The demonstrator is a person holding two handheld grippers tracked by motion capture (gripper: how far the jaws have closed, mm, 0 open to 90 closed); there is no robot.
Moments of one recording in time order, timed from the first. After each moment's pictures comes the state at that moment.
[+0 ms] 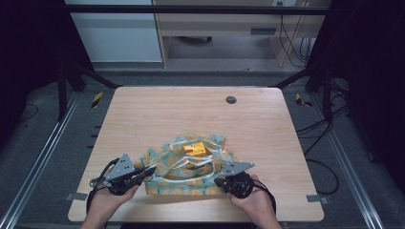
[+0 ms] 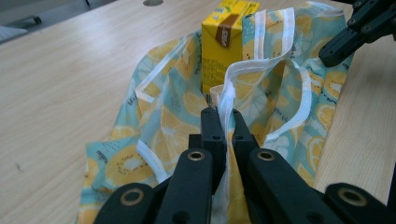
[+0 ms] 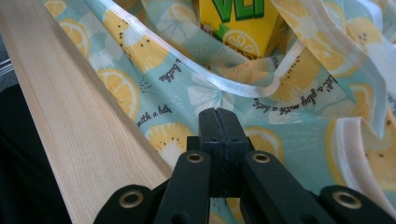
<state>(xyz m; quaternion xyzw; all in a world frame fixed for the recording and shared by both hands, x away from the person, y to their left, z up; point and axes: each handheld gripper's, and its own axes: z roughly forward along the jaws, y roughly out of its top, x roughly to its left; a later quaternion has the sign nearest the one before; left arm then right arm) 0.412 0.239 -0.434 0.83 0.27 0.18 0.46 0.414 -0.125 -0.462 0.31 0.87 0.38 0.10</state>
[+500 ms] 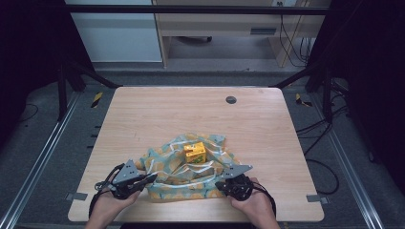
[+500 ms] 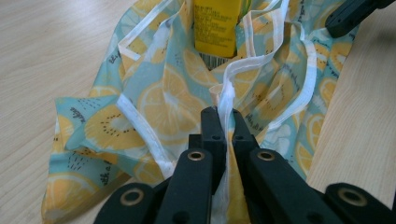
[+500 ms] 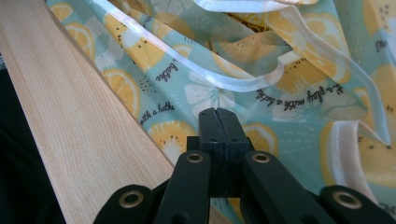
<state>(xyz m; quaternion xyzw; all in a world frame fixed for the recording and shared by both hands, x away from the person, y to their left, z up) 0.414 0.239 -0.461 0.85 0.27 0.15 0.43 0.414 -0.126 -0.477 0.31 0.87 0.36 0.09</state>
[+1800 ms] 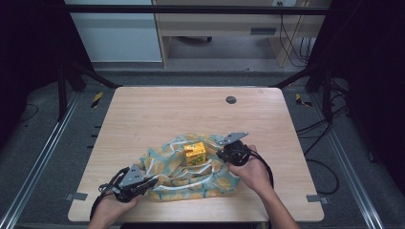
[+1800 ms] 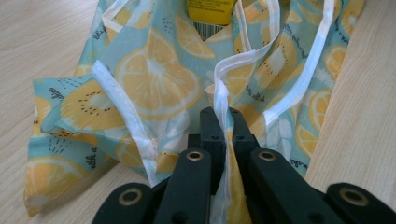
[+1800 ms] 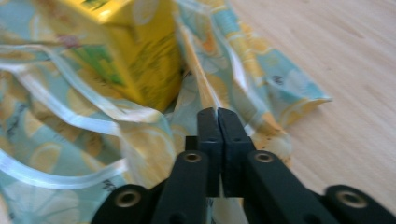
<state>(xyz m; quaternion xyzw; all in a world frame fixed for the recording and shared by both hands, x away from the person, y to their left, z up) 0.412 0.234 -0.473 0.87 0.26 0.16 0.39 0.501 -0.125 -0.446 0.33 0.87 0.34 0.15</state>
